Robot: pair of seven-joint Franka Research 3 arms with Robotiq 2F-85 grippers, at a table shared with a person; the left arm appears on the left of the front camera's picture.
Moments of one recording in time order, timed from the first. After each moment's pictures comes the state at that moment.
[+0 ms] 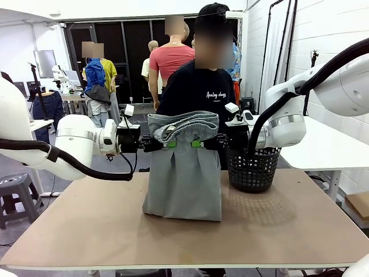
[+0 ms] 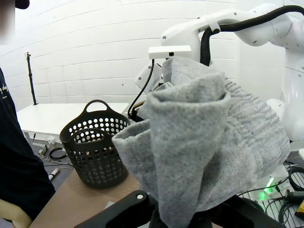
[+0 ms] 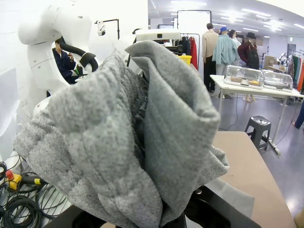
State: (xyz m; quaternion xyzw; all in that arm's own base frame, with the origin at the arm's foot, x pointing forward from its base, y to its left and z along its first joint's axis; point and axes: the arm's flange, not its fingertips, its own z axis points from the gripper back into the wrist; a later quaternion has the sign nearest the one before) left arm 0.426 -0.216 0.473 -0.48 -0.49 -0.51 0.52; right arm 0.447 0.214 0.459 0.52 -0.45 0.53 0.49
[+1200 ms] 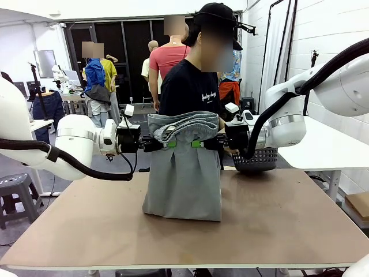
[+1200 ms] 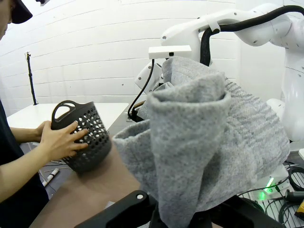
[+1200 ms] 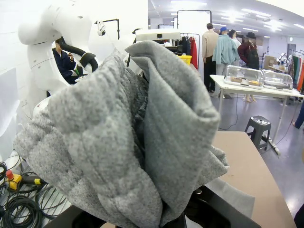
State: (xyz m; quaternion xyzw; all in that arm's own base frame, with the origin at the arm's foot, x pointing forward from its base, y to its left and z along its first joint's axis) left arm 0.426 -0.216 0.473 -0.48 -0.49 -0.51 0.52; right arm 0.447 0.214 0.459 0.52 -0.45 0.53 0.49
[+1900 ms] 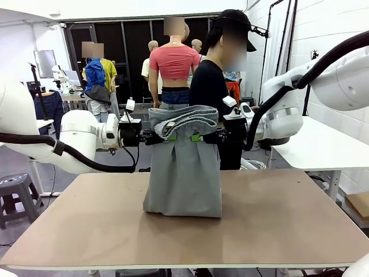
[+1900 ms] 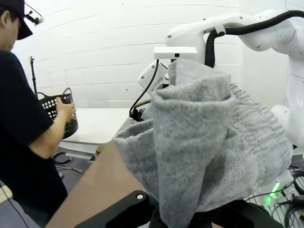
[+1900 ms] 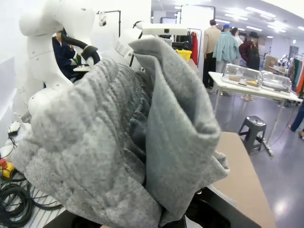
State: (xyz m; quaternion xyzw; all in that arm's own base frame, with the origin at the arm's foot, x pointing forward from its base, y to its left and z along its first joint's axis) left arm 0.459 -0.217 0.493 -0.48 -0.50 -0.50 0.52; right arm 0.480 0.216 0.486 0.50 -0.45 0.56 0.49
